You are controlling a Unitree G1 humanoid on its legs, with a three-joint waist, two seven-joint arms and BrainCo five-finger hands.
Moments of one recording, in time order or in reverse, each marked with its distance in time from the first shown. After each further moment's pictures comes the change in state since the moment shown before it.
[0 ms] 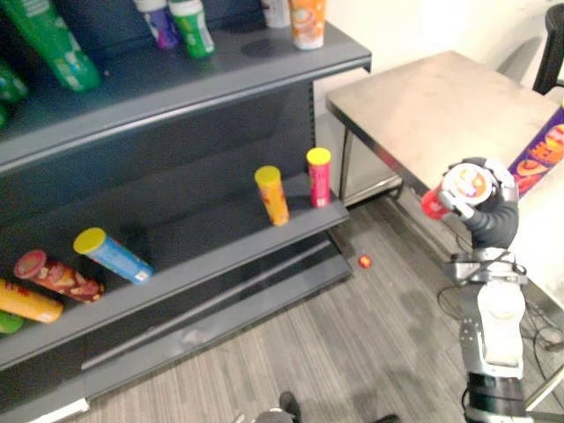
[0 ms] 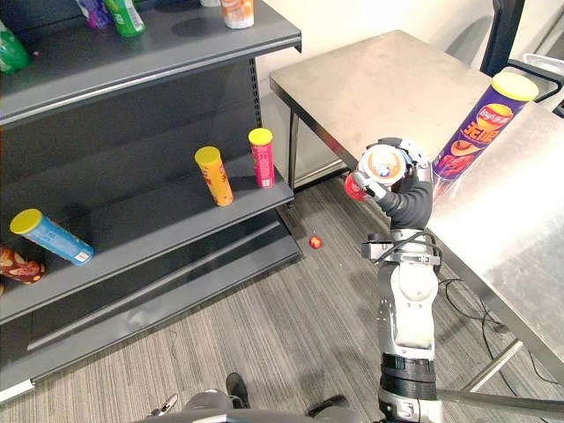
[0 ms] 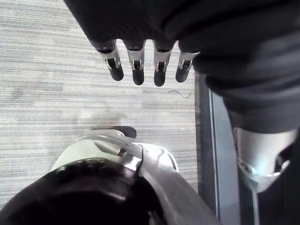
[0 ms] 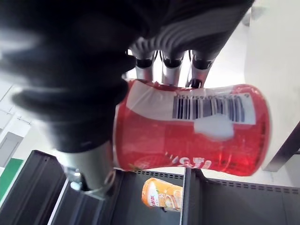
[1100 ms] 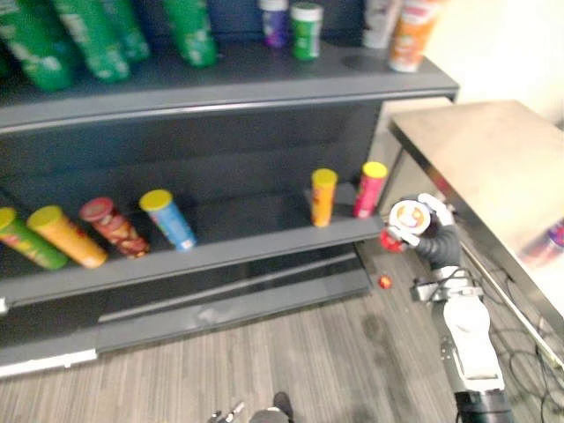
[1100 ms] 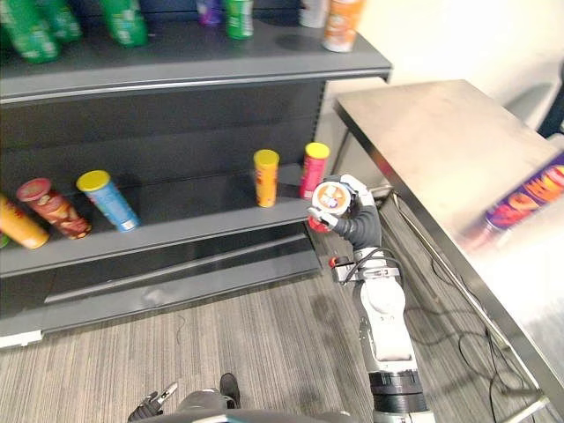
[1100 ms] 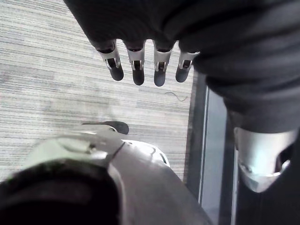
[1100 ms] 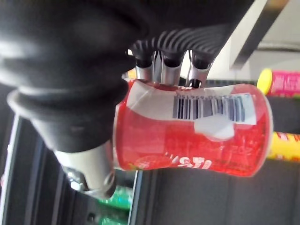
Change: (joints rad) left arm -0.037 0.065 -0.141 -0.021 -0.005 -0.017 0.016; right arm 0.067 -0.008 0.207 0.099 -0.046 0.026 0.054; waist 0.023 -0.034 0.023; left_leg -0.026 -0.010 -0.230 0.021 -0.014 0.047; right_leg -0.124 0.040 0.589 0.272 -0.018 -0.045
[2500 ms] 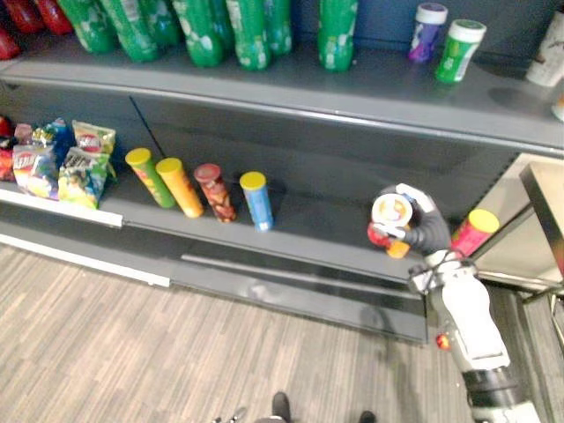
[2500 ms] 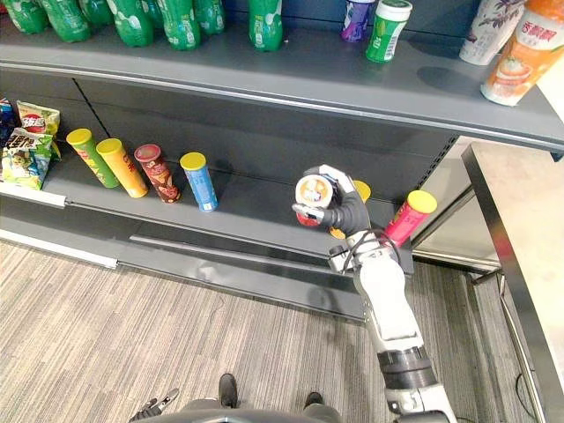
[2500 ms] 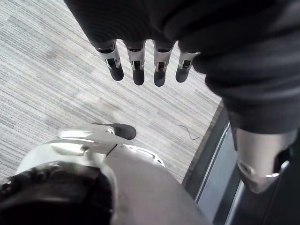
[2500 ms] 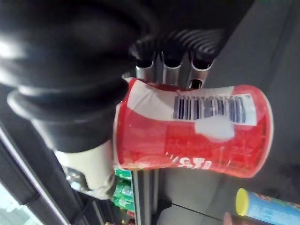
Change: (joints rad) left arm 0.015 -0.016 0.062 0.015 0.072 0.023 0.012; right arm -0.168 -0.134 0.047 0.030 0.048 0.026 0.078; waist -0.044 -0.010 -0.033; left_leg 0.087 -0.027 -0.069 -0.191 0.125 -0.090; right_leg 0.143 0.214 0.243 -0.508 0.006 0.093
